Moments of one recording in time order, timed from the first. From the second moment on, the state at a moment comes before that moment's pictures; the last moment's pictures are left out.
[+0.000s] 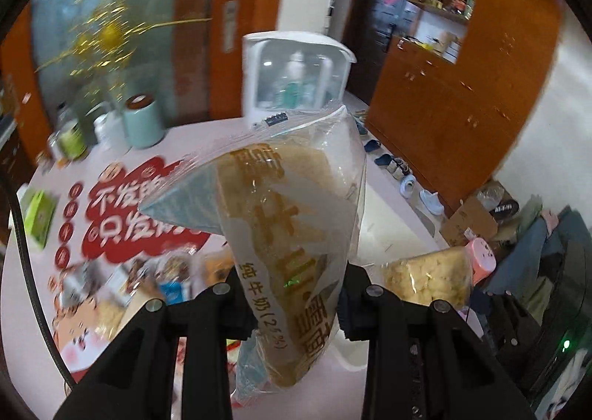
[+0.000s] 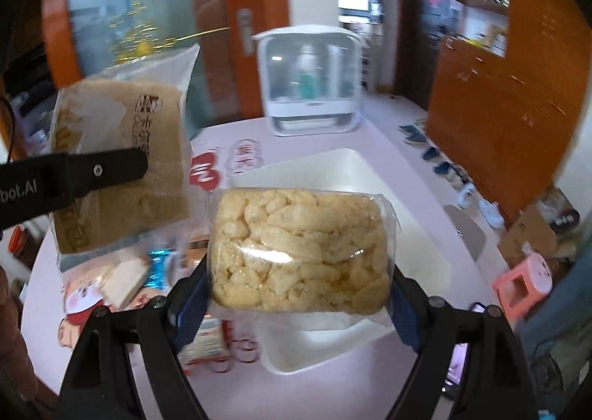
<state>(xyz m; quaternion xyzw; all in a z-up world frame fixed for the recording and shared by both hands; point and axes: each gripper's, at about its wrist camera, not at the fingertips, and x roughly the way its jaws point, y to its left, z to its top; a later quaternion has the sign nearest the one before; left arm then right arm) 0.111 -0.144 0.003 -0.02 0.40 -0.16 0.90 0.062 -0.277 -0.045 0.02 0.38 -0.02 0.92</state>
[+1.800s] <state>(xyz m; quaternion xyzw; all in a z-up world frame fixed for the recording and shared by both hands) 0.120 -0.143 -0.009 0.04 0.40 -0.04 0.91 0.083 -0.302 -0.065 0.06 0.42 0.01 0.91</state>
